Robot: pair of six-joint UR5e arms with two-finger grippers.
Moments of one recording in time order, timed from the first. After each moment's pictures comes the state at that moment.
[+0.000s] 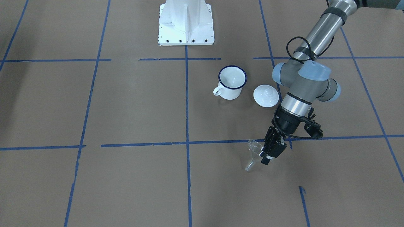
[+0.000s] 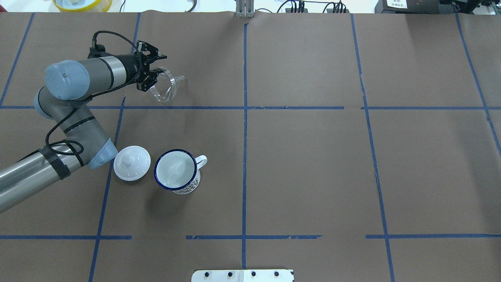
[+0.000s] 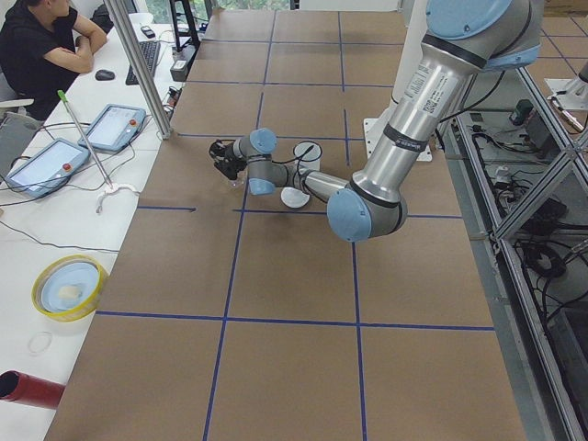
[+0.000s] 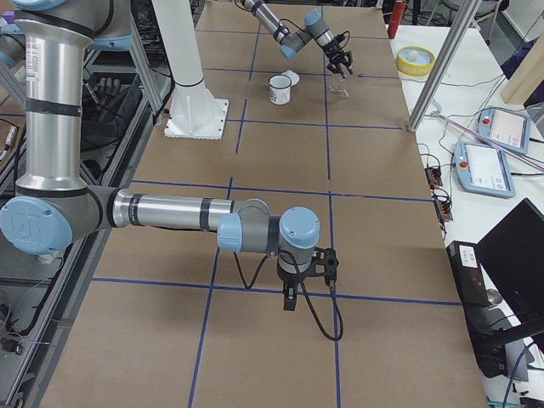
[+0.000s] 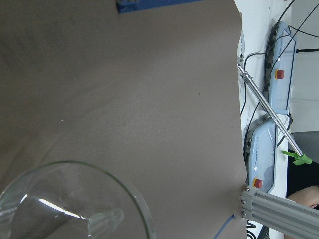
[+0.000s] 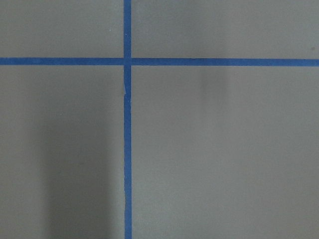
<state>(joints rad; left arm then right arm) -0.79 -2.10 -1.22 -2.77 -1.63 -2.40 1.57 -1.68 1.66 -1.57 2.29 0.01</state>
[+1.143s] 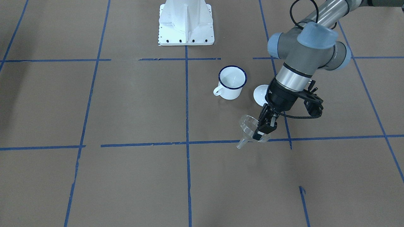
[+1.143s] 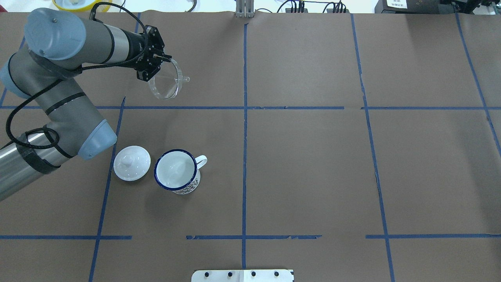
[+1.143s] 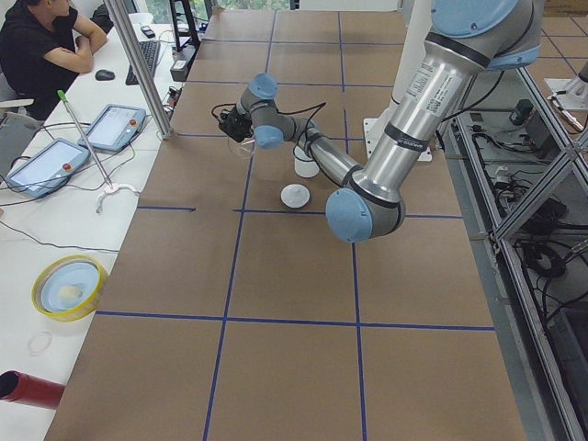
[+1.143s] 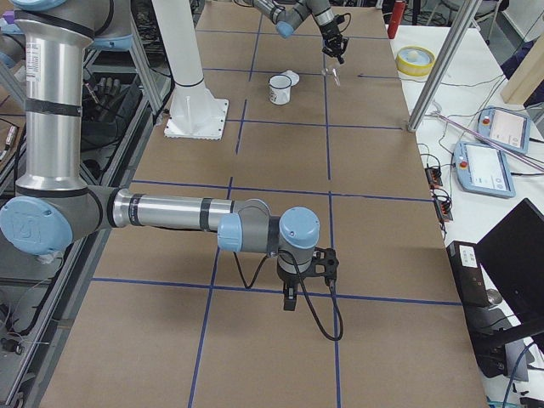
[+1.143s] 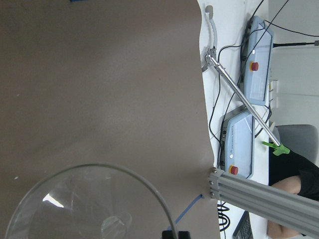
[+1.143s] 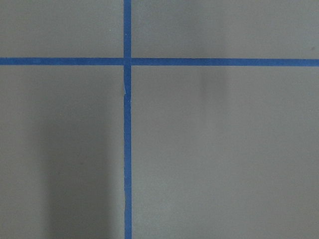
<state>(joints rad) -0.83 -2.12 -1.68 -2.05 -1.85 -2.35 1.57 -1.68 1.66 -1.57 2.29 0.01</state>
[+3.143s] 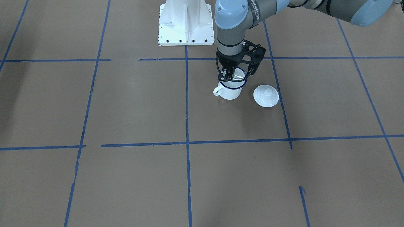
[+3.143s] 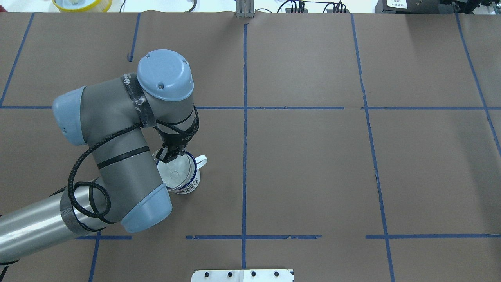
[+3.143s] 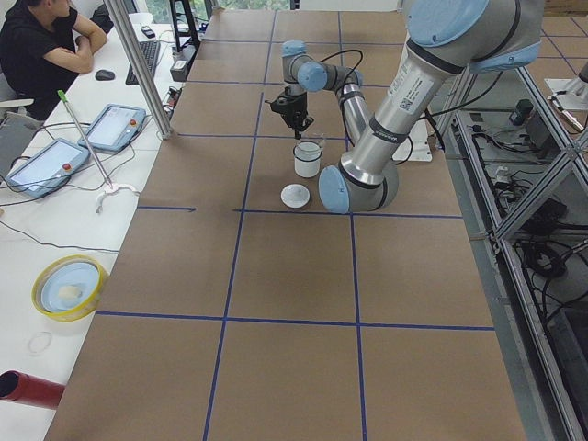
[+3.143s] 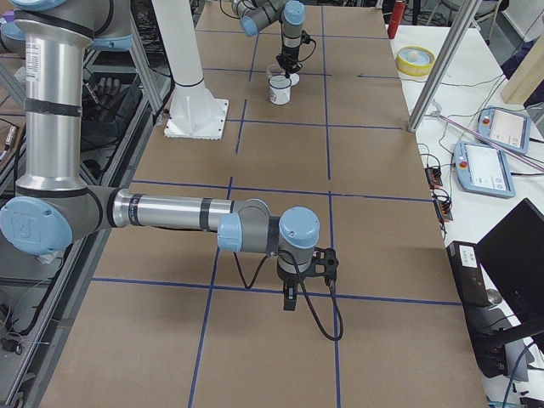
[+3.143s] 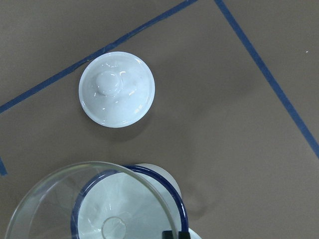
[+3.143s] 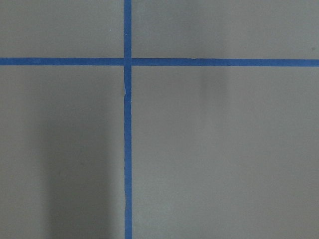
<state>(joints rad) -0.57 -2.29 -1.83 -1.15 -1.94 -2.12 1.57 -1.68 1.66 -1.57 2.29 0.01</state>
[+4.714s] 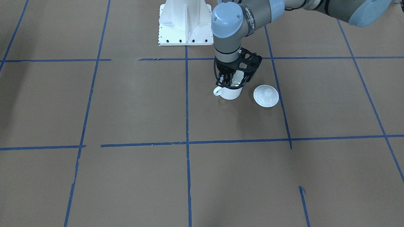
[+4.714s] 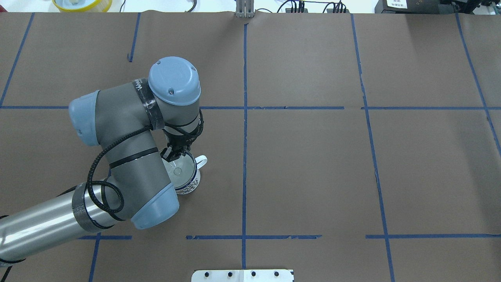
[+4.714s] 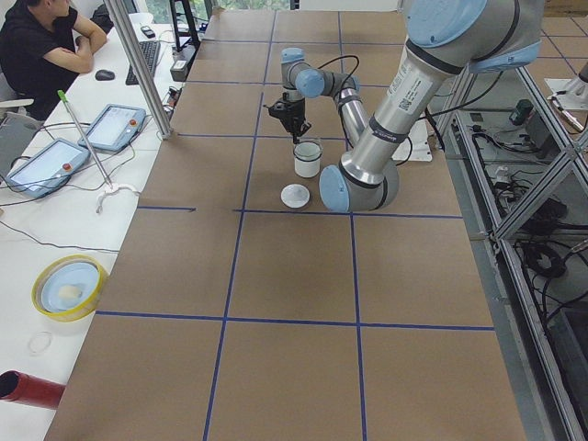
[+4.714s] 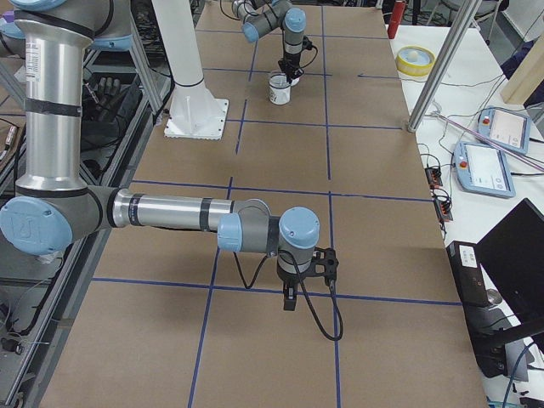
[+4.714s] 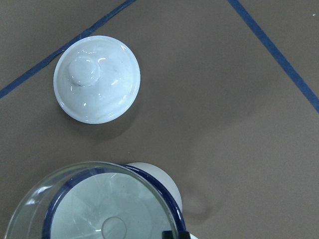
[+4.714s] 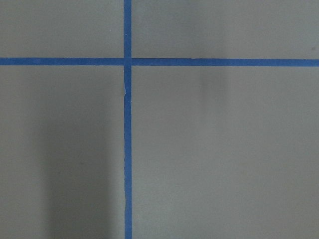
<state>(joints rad) -0.57 -2.30 -1.78 -1.19 -1.92 -2.07 1.57 -1.68 1.66 -1.57 2.29 0.01</state>
